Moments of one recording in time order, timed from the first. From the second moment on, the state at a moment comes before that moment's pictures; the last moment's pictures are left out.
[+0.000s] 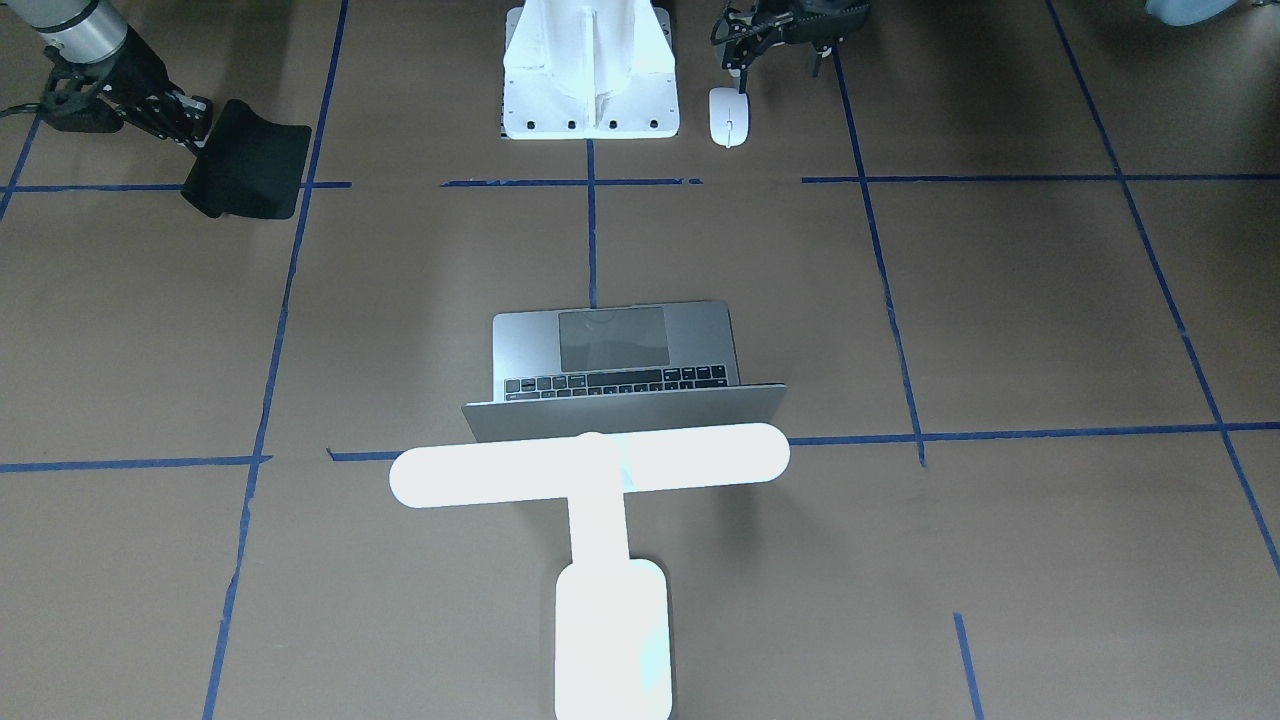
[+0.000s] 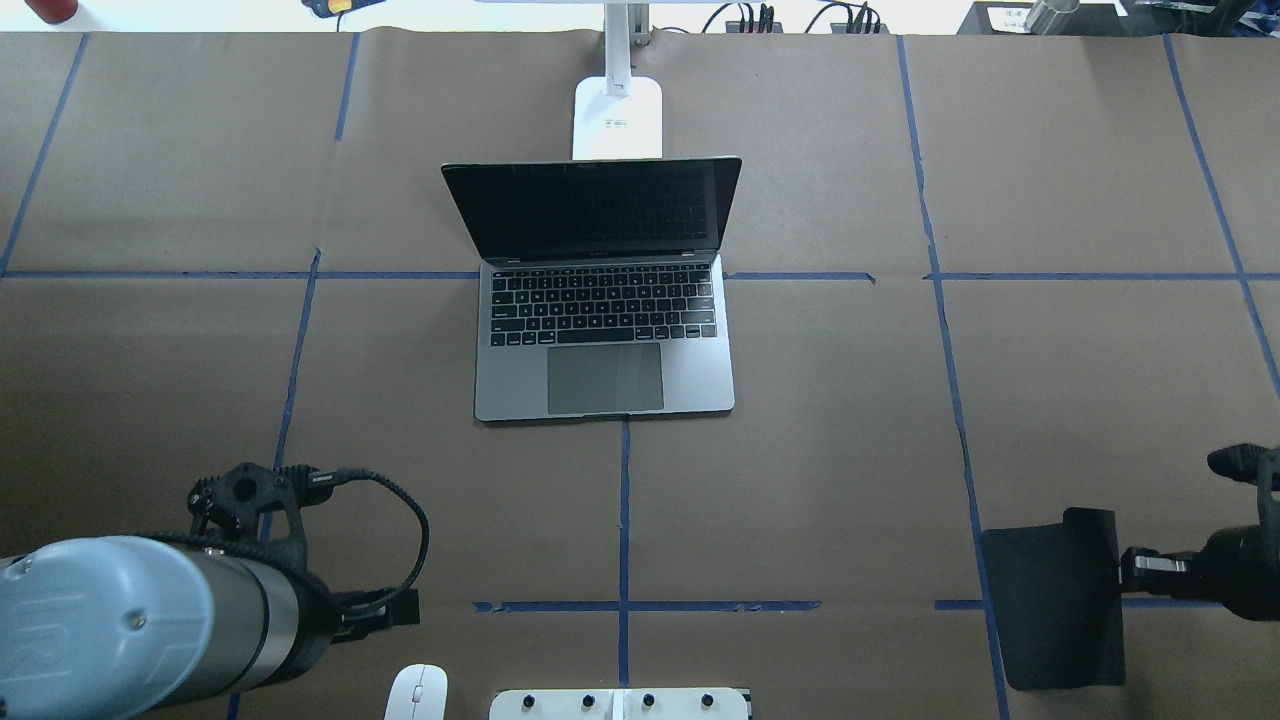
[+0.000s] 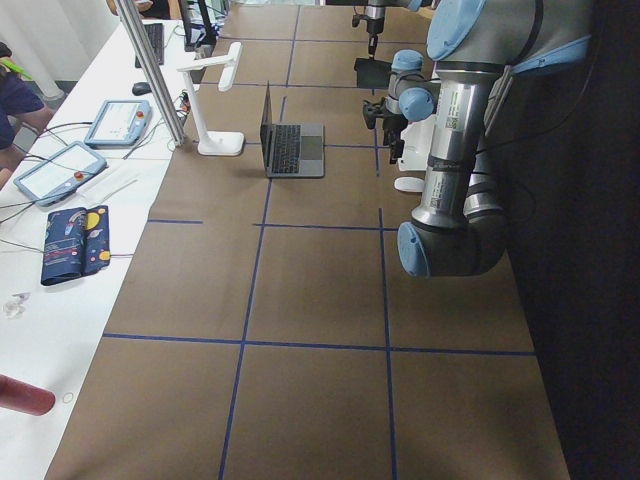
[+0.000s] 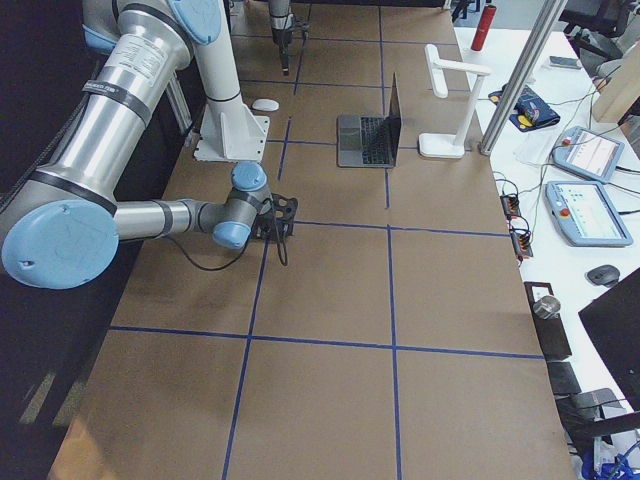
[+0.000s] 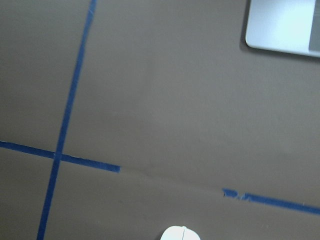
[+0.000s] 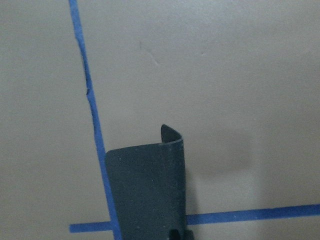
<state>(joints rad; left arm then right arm) -0.17 -1.76 -2.42 -1.32 -1.67 -1.59 0.49 -2.10 2.06 -0.55 1.96 1.51</state>
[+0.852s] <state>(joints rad) -0.04 -1.67 -2.36 -1.46 -1.62 -1.56 0.67 -1.71 2.02 -0.94 2.11 1.34</state>
